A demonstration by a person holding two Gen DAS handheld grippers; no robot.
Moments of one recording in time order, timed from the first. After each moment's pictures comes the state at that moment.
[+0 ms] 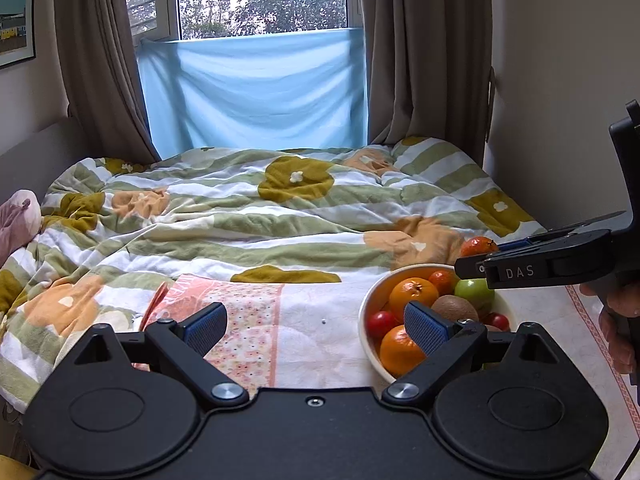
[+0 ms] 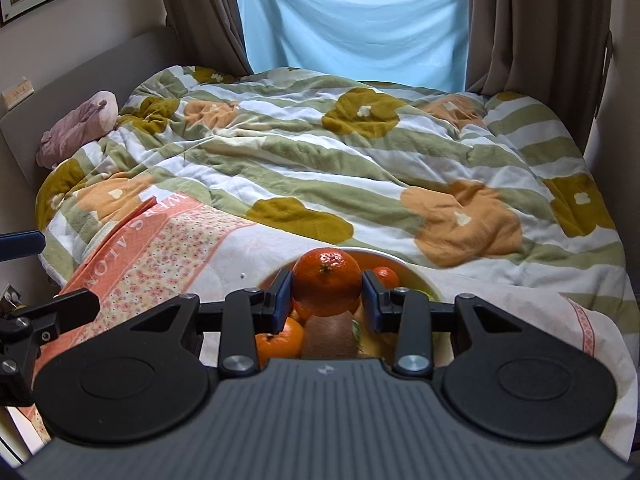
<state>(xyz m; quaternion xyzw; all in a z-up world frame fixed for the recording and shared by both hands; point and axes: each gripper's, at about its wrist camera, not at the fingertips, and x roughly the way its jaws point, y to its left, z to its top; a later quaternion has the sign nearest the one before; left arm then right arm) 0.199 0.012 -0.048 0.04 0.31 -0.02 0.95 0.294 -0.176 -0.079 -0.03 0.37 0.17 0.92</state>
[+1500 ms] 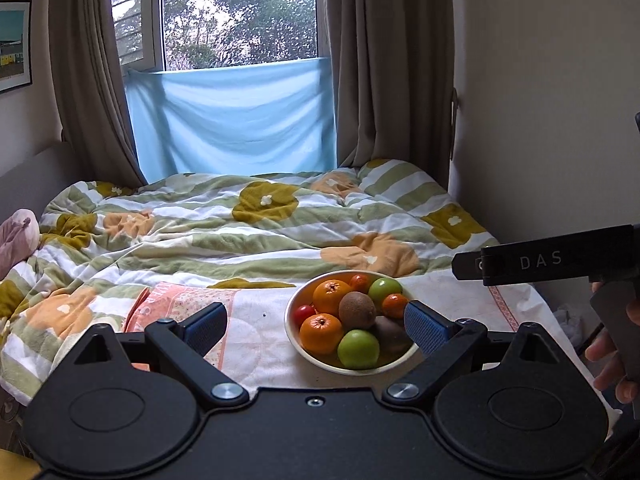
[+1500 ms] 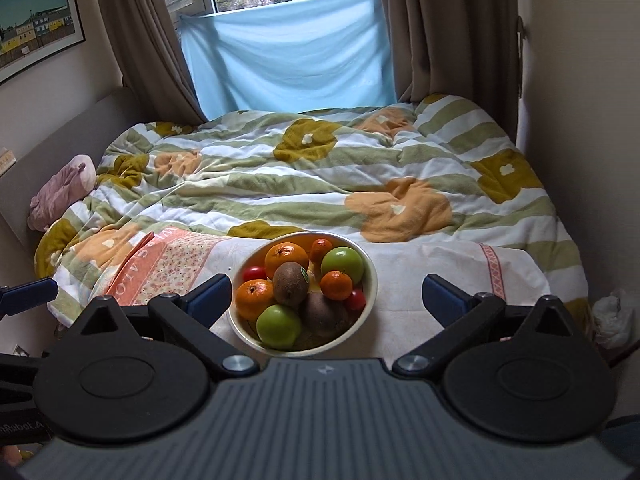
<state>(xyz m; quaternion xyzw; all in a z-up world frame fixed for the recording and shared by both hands) 0.094 -0.054 0.003 0.04 0.27 -0.05 0.96 0.151 -0.248 -0.002 0.05 0.33 0.08 0.94</state>
